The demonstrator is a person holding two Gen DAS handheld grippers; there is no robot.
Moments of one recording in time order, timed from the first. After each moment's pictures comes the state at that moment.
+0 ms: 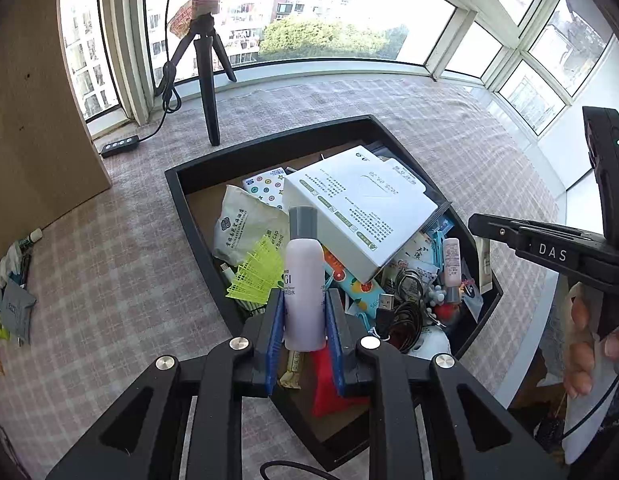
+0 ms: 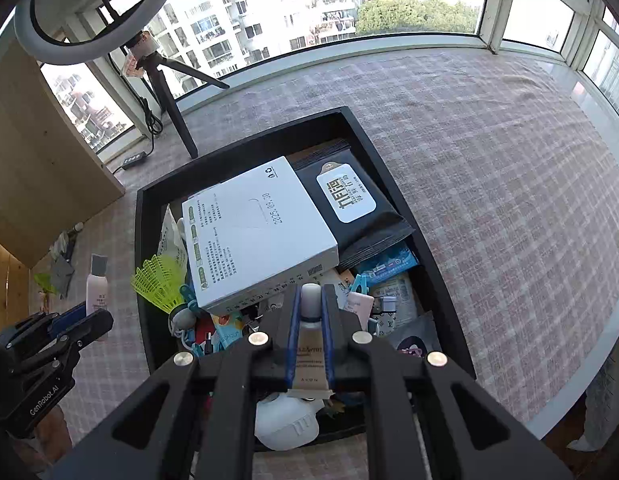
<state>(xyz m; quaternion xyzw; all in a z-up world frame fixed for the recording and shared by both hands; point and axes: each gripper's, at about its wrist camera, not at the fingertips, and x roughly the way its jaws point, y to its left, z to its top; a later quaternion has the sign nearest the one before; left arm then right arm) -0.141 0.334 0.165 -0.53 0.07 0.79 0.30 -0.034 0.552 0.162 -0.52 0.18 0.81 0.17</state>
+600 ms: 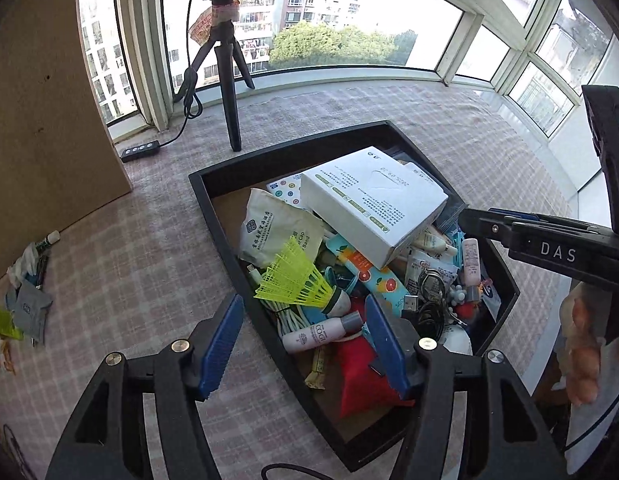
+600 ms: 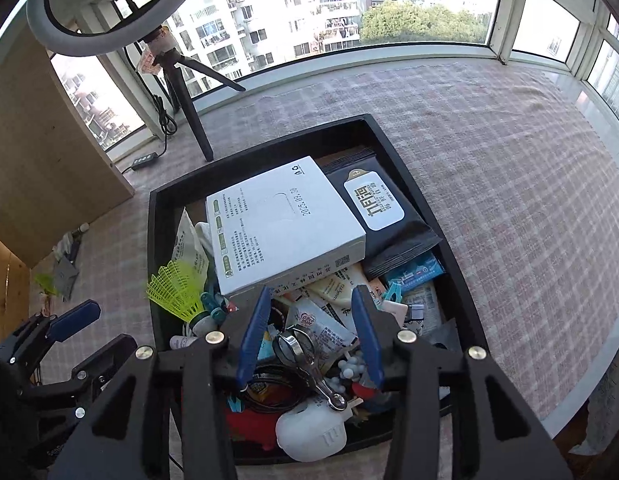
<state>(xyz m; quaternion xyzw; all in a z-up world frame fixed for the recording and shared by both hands) -0.145 0.312 0.164 -0.52 0.07 0.81 0.27 -0.047 0.524 0.164 -0.51 0.17 0.82 0.16</state>
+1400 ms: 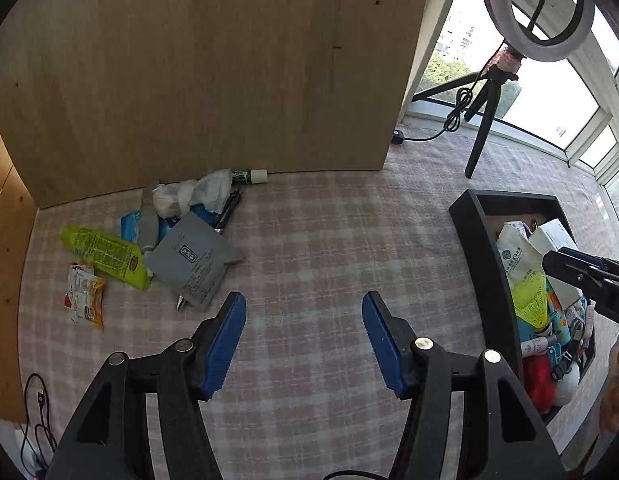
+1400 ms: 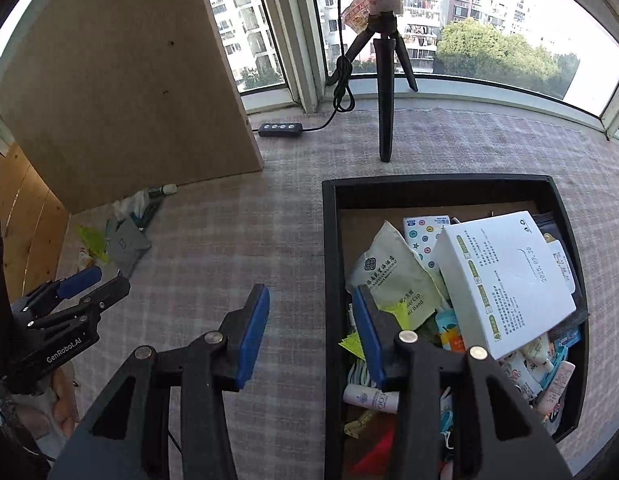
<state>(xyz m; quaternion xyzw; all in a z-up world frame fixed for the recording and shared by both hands) -0.226 0.072 0.127 -0.53 -0.01 0.84 0.09 -0.163 0.349 0.153 -0.53 0.10 0.84 0.03</state>
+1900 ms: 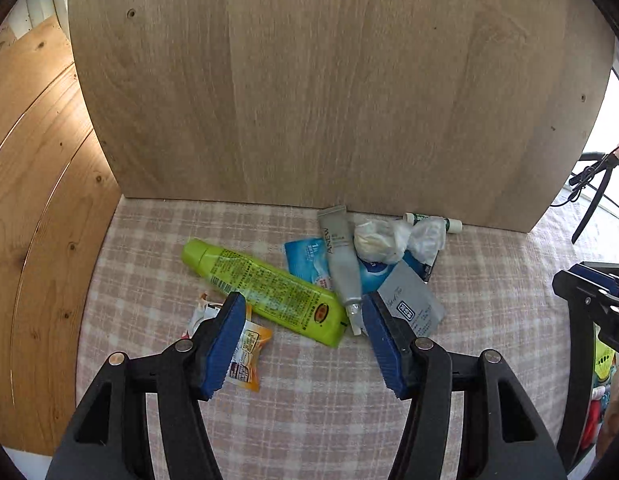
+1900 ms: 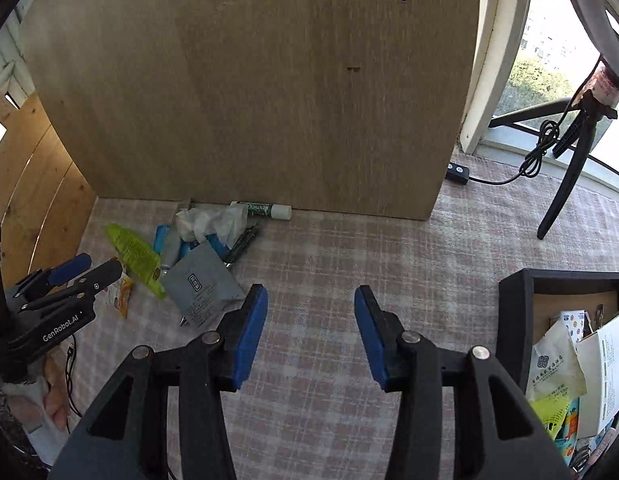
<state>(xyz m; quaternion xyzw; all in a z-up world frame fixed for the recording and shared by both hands) -0.282 -0.078 0.109 -0.52 -0.03 0.85 -0.02 -0.273 0.190 0.124 -0.53 0.05 0.84 -0.04</state>
